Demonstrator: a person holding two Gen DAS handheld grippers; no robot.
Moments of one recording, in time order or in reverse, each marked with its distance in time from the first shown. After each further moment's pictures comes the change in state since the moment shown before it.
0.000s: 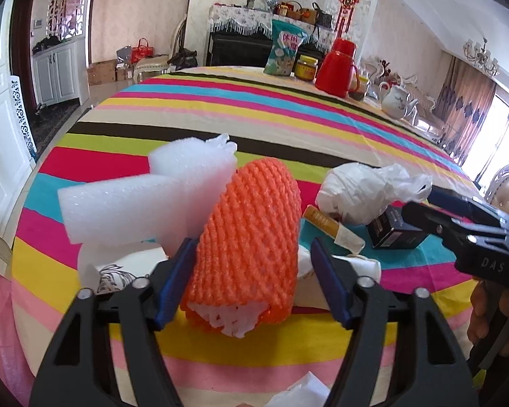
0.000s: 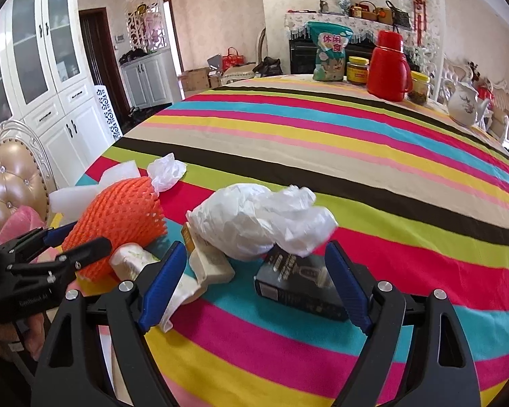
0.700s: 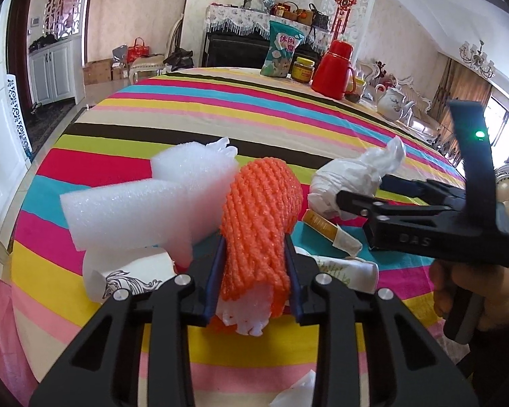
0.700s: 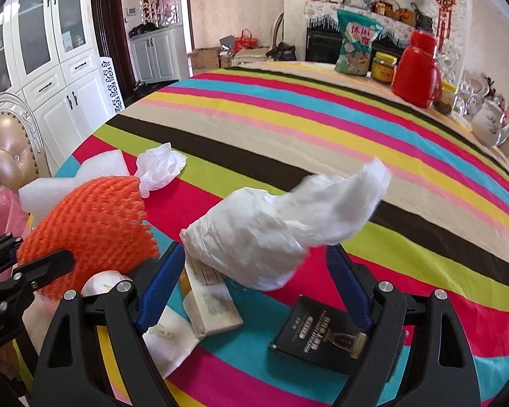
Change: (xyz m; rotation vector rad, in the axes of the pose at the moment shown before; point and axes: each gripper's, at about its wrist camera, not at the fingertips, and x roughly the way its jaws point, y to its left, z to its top) left arm -0.009 0.006 0.003 -0.005 -0.010 -0.030; right arm 0.061 0.019 0.025 -0.080 0.092 0.010
